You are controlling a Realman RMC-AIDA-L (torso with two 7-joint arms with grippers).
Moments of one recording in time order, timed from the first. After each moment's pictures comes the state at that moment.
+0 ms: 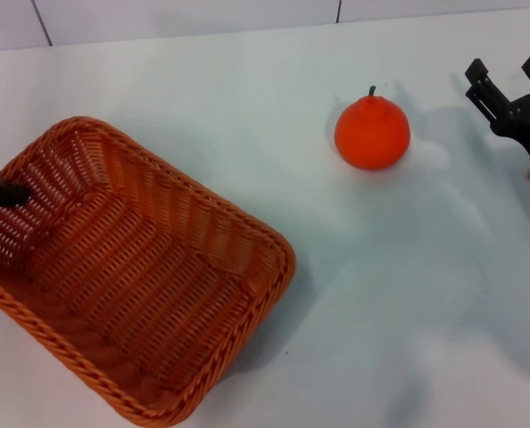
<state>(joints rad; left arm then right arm) -0.65 -2.06 0.77 1.12 2.73 1.51 -2.09 0.38 2.11 -1.65 -0.09 0.09 -1.27 -2.68</state>
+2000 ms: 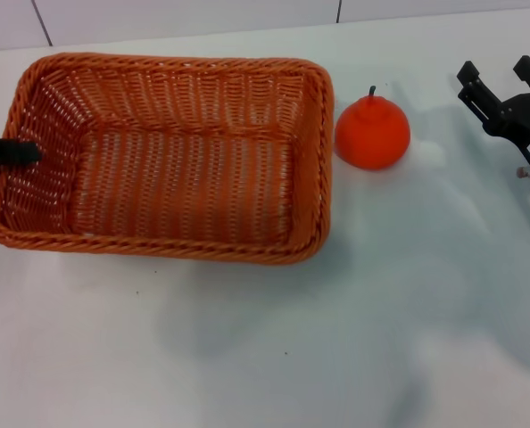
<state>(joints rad) -0.56 -2.10 0.24 0.94 2.40 1.61 -2.35 0.40 2.10 -1.64 -0.09 0.08 -1.22 -2.68</state>
